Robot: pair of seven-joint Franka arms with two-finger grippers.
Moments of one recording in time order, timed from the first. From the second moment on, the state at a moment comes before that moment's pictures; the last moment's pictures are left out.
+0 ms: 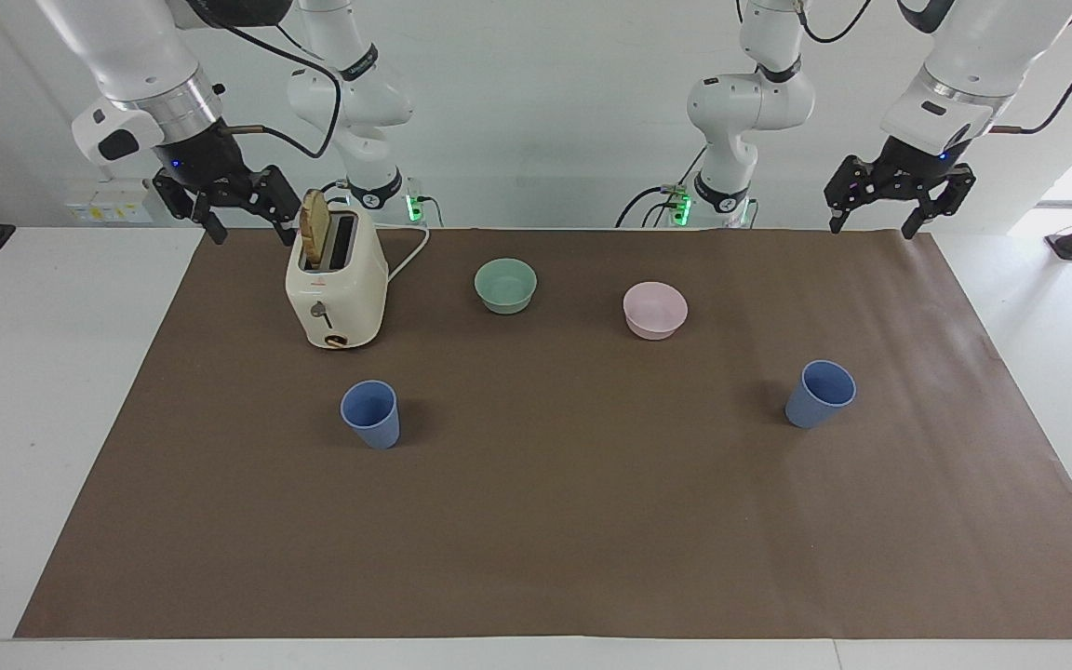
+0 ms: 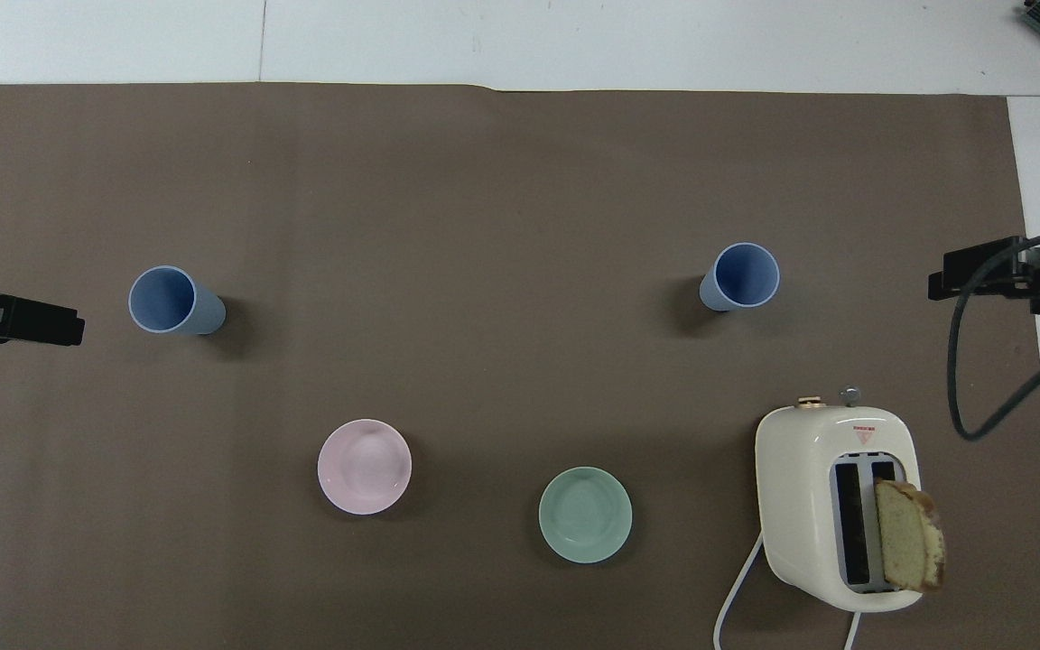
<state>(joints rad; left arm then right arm) -0.03 -0.11 -0.06 -1.63 -0.01 1.55 0.08 -0.07 -0.03 0.05 -1.55 0.07 1.56 0.09</state>
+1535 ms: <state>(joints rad) 0.00 -0.03 -0.06 -1.72 -0.01 1.75 0.08 -0.08 -0.03 0.05 -1.56 0.07 1.55 0.05</state>
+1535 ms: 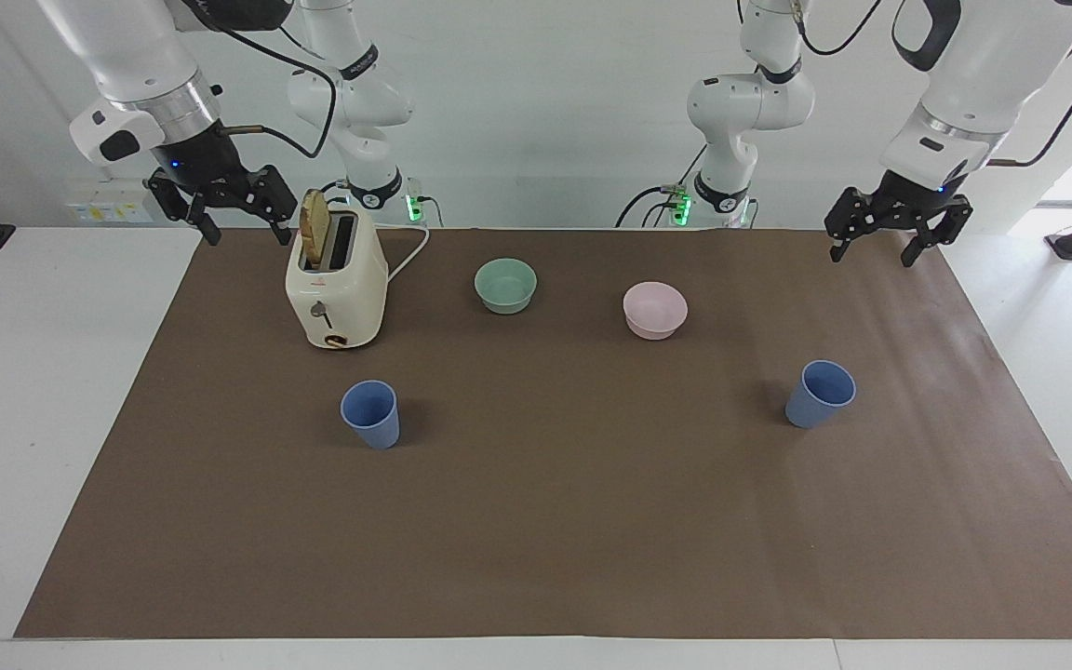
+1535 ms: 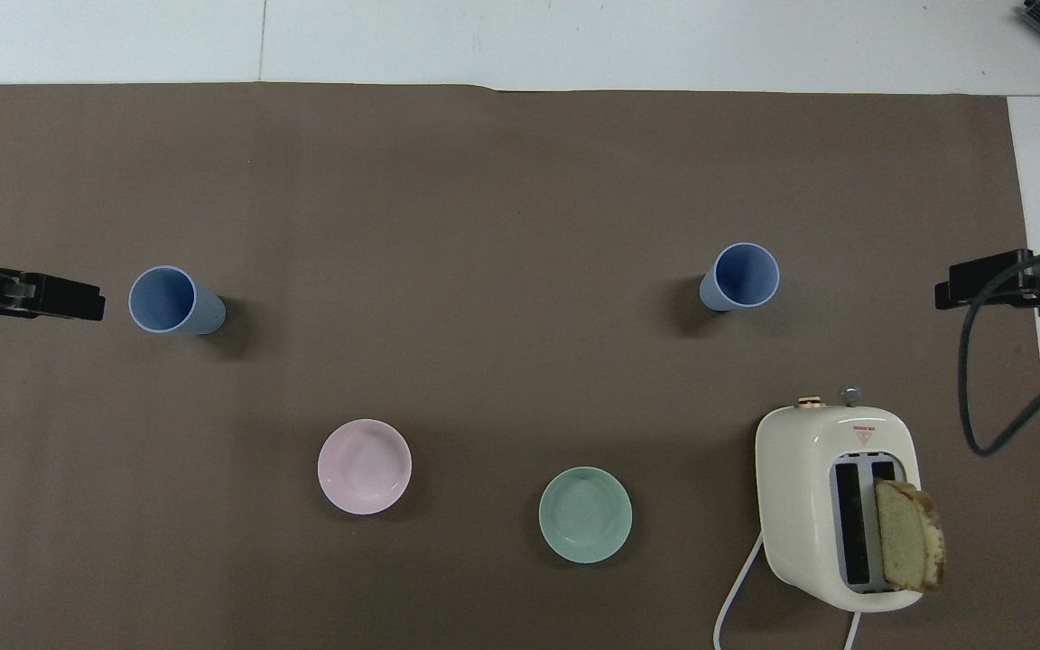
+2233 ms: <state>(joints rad) 0.13 0.22 -0.06 -1.80 -0.08 2.07 0.03 -0.08 -0.03 0.05 -1.56 0.07 1.55 0.05</state>
